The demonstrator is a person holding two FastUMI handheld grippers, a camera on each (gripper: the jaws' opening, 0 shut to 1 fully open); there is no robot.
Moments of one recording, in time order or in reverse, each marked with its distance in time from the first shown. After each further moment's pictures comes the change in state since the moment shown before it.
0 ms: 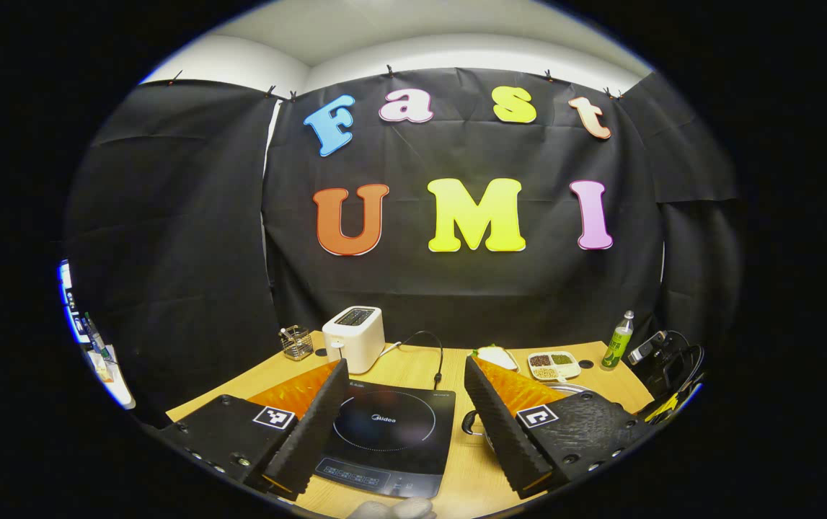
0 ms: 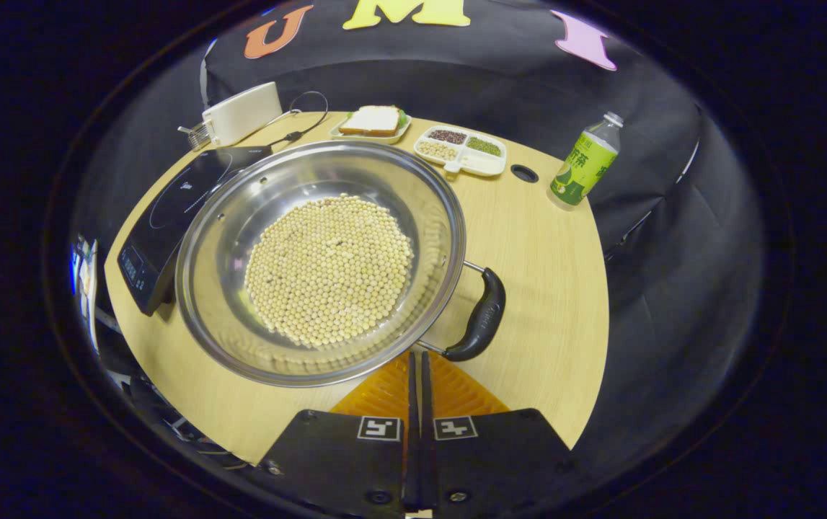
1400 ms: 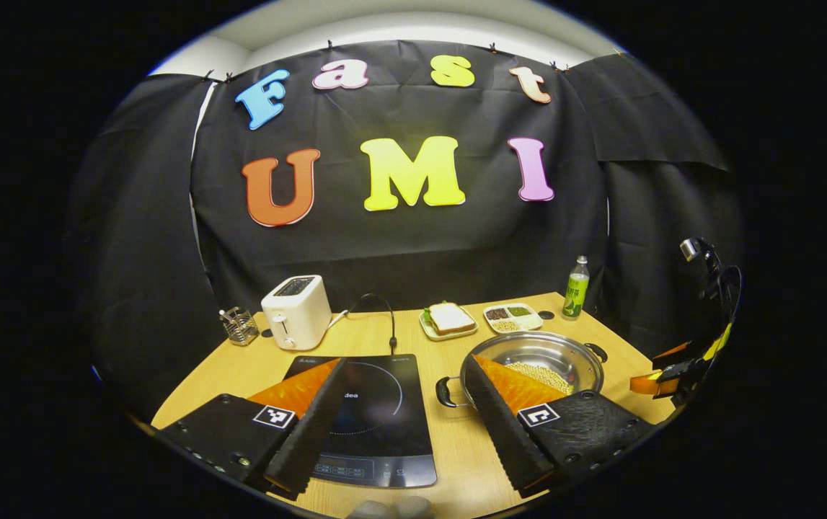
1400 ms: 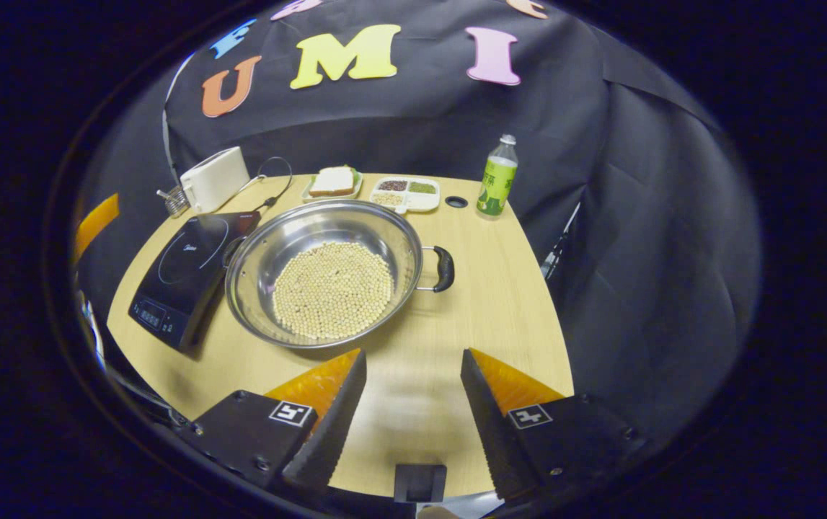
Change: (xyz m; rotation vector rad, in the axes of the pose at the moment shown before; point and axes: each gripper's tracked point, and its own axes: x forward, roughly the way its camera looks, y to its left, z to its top) left arm 0.018 -0.039 -0.078 0.099 0.134 -0.295; right arm -0.099 0.018 -0.040 0.276 -0.229 -0.136
